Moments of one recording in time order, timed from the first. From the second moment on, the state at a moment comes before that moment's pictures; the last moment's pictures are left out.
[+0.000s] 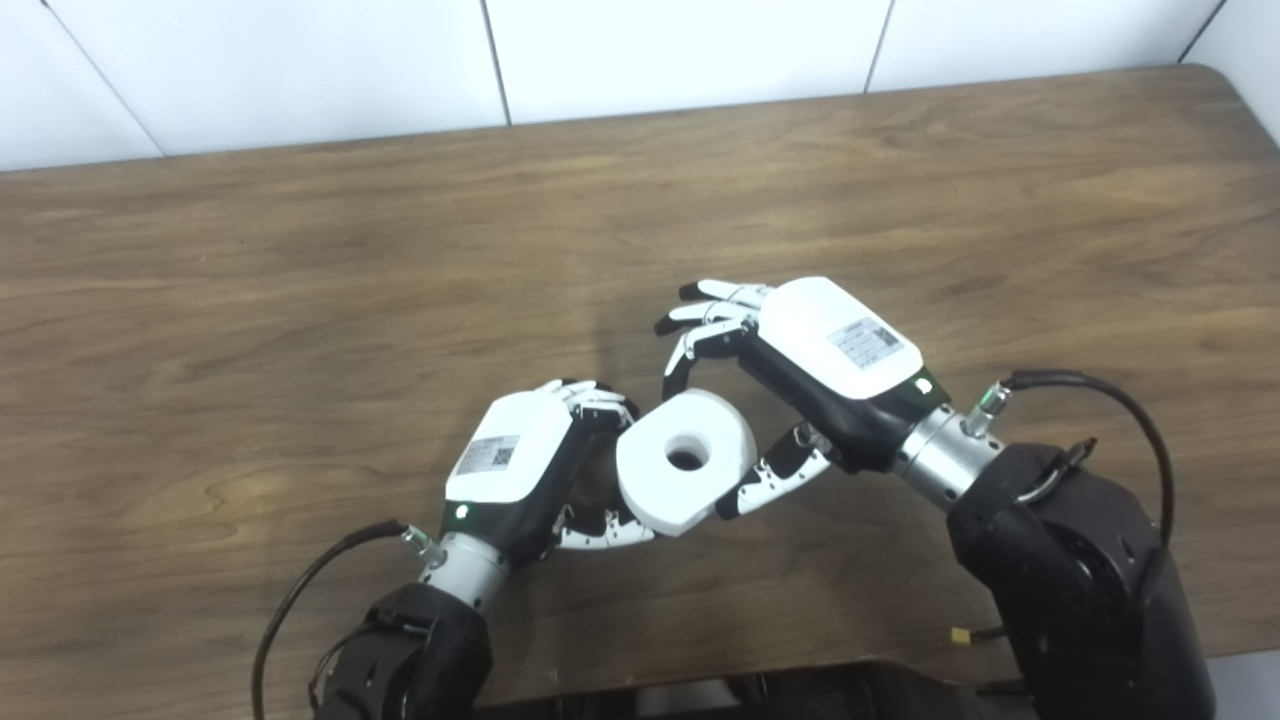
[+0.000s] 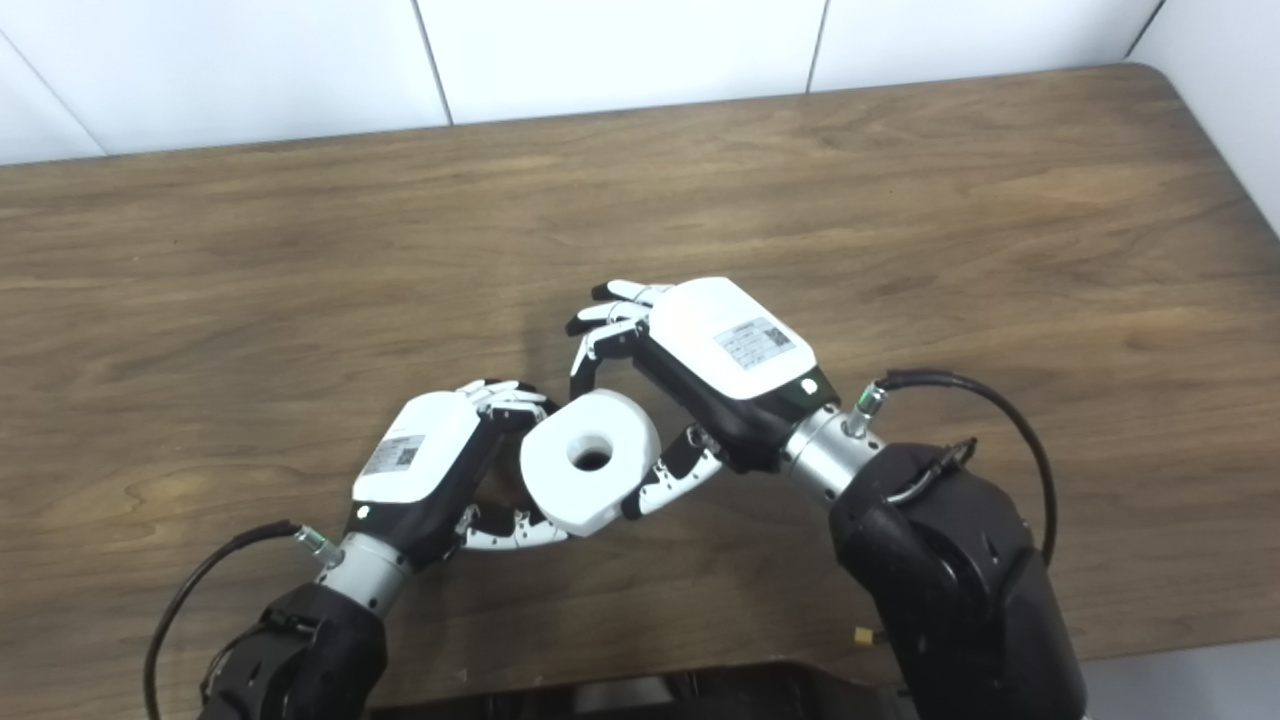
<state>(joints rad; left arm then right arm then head) 0.12 0.14 -0.45 -0.46 0.95 0.17 -0.35 -0.03 -0.21 0.23 -0.75 -0.91 0.10 0.70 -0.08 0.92</state>
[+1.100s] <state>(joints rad) 0.12 0.14 -0.45 -0.46 0.95 0.17 -0.35 -0.04 -0.22 0.23 -0.76 -0.95 0.10 0.74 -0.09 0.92</state>
